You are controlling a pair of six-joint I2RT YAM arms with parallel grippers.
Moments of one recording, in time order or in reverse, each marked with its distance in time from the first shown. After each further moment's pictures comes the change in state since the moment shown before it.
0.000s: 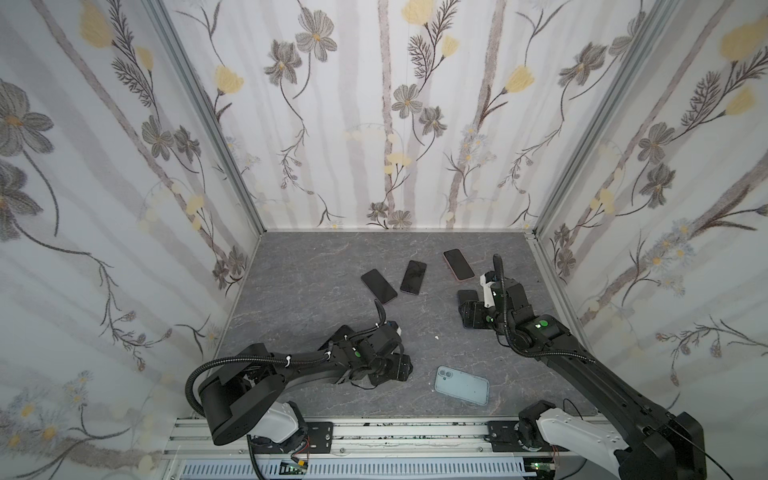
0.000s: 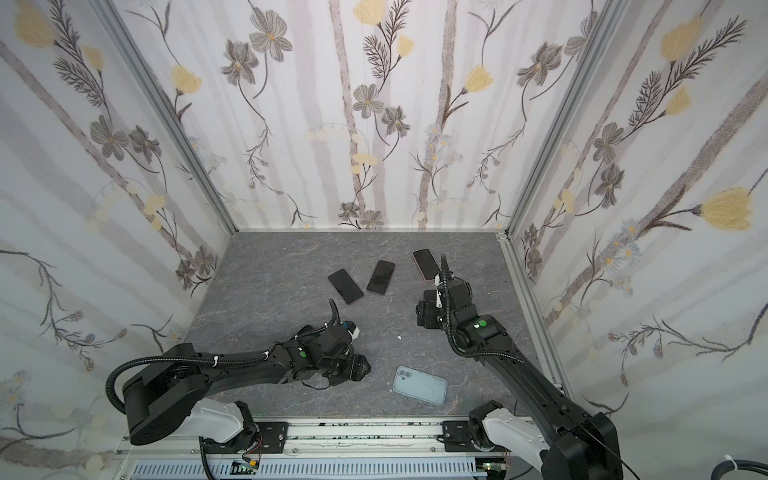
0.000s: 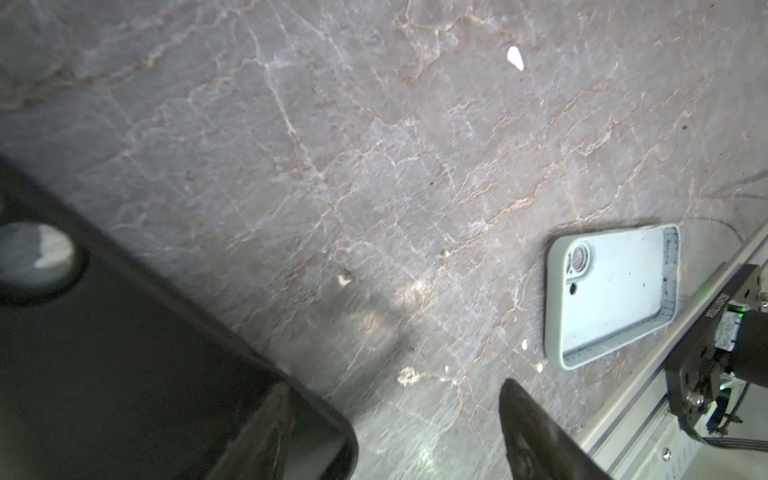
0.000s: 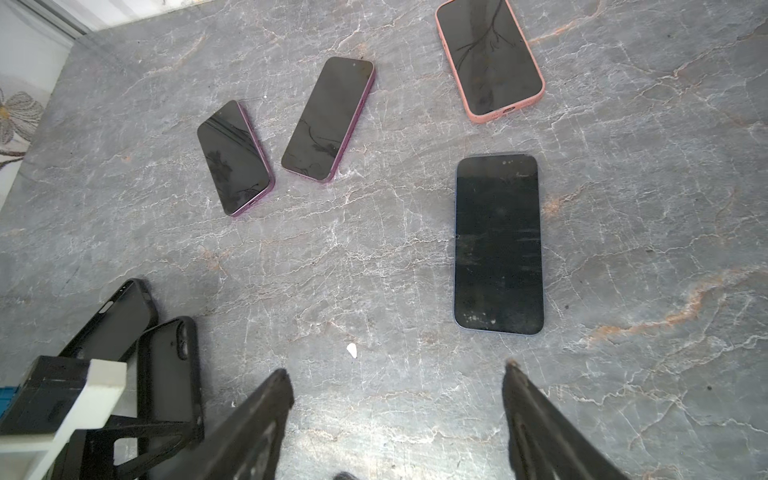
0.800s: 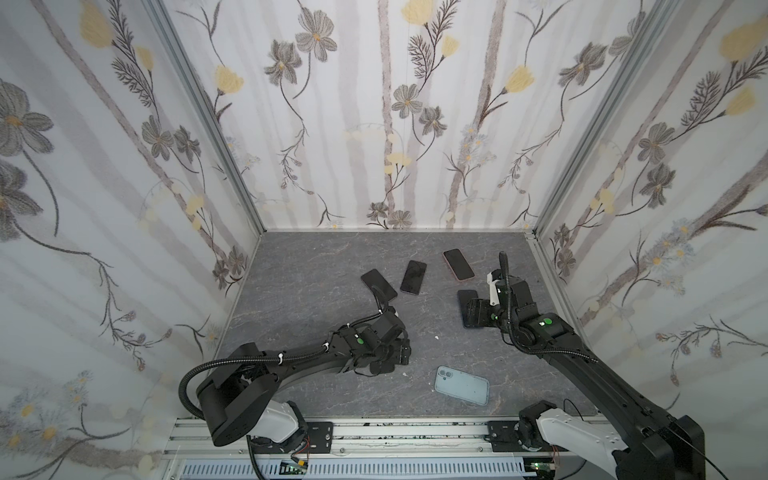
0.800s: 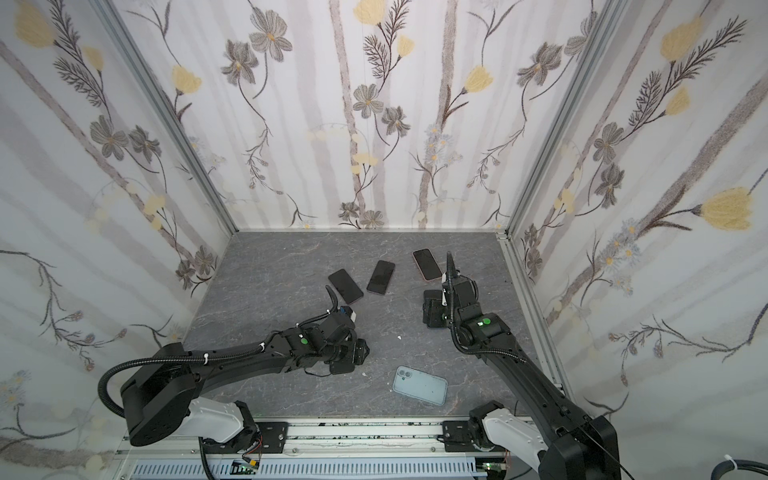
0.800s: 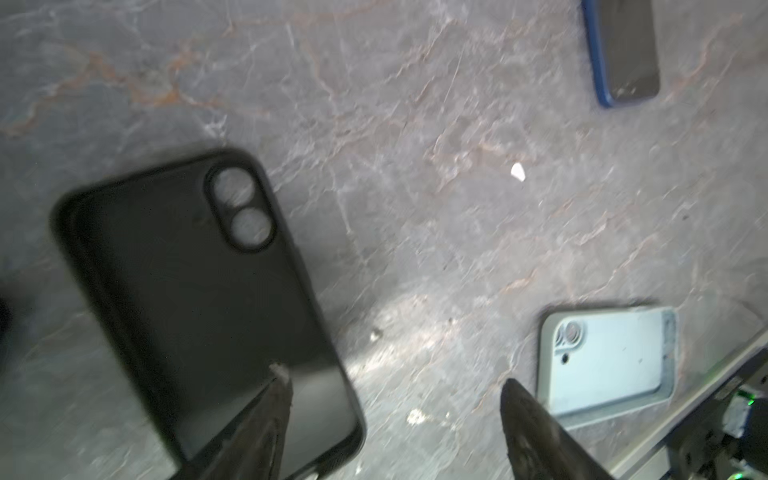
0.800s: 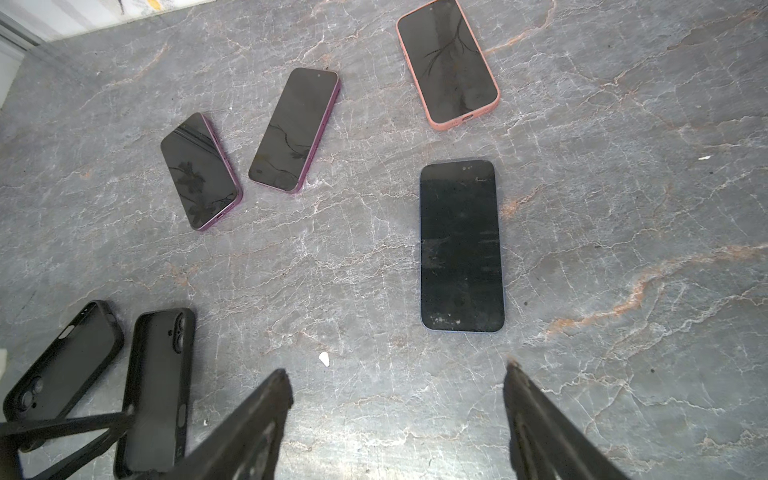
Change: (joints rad) left arm 0.017 -0.063 0.130 -0.233 -0.132 0.038; right arm -0.050 0.010 0.018 -0.035 0.031 -0.018
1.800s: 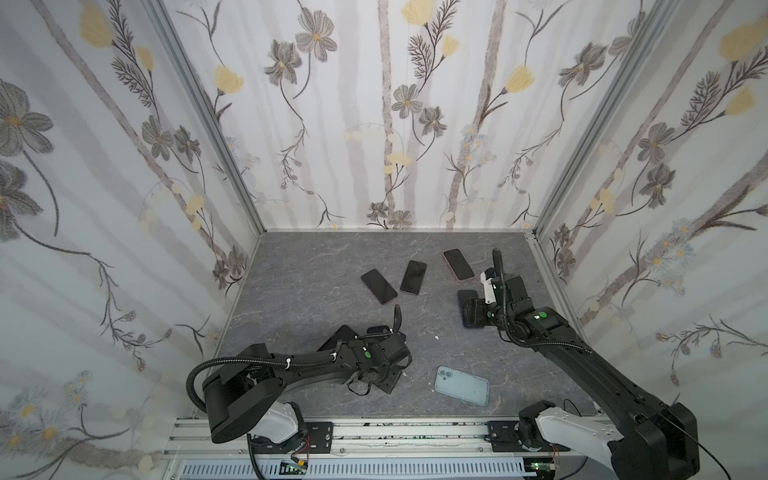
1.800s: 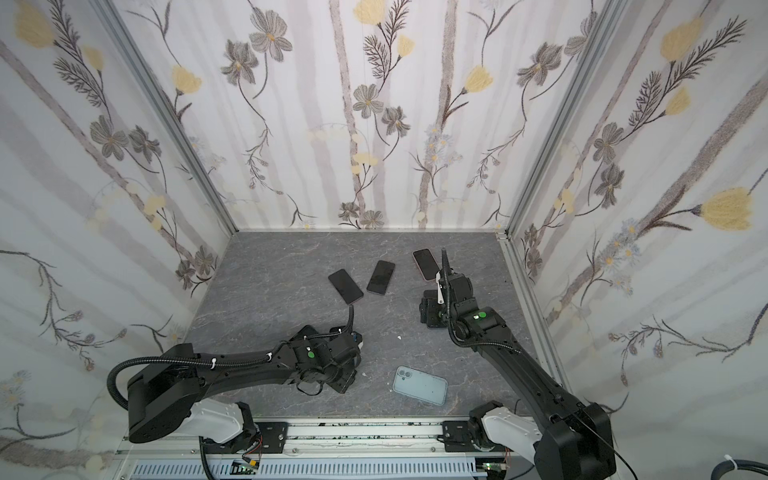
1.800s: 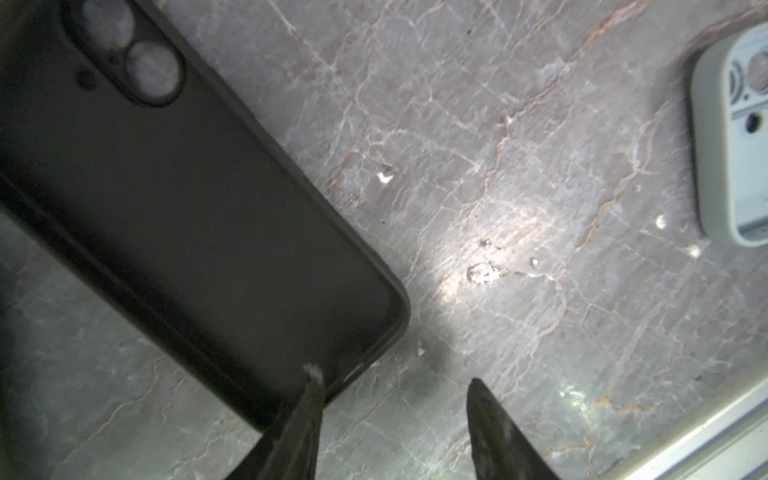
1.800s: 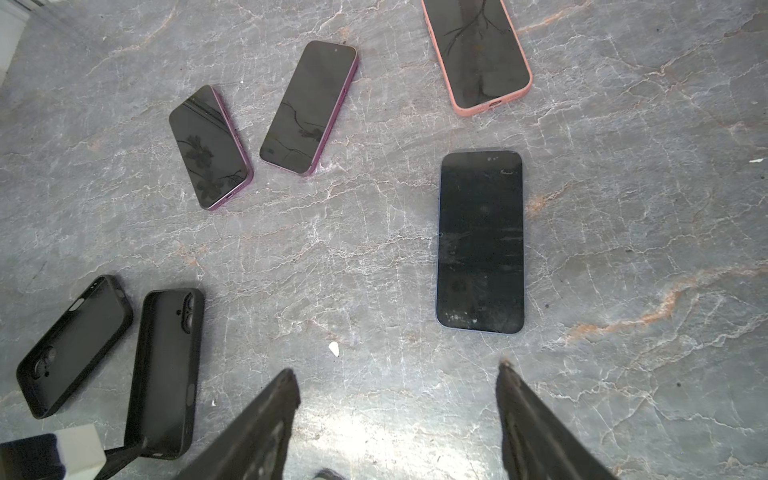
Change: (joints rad) left arm -0.126 0.067 -0.014 -0.154 -0.058 0.261; right arm 0.003 0.046 0.036 -0.017 -0.052 -0.037
